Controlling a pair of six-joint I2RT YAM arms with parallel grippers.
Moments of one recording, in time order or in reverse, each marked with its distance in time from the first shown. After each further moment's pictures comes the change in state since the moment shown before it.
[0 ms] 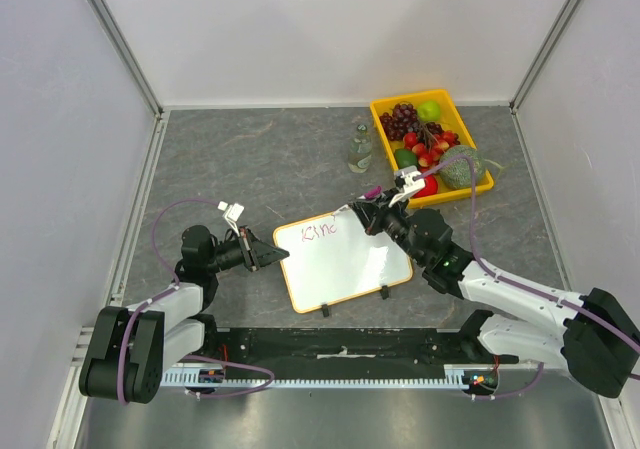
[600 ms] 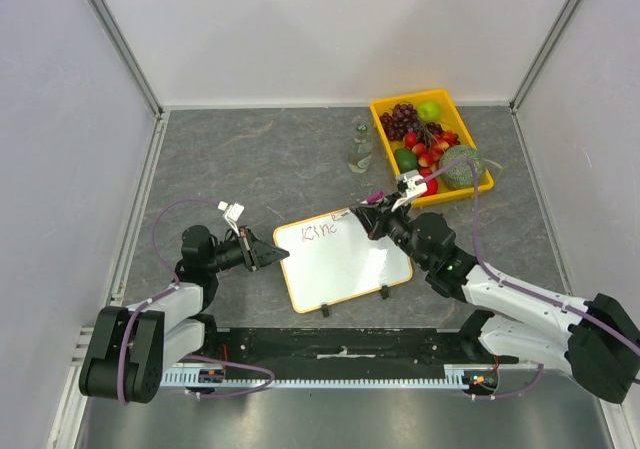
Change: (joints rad) left arm 0.000 0.001 0.000 0.003 0.000 0.000; right arm 0.000 -0.035 -0.031 -0.013 -0.016 0.007
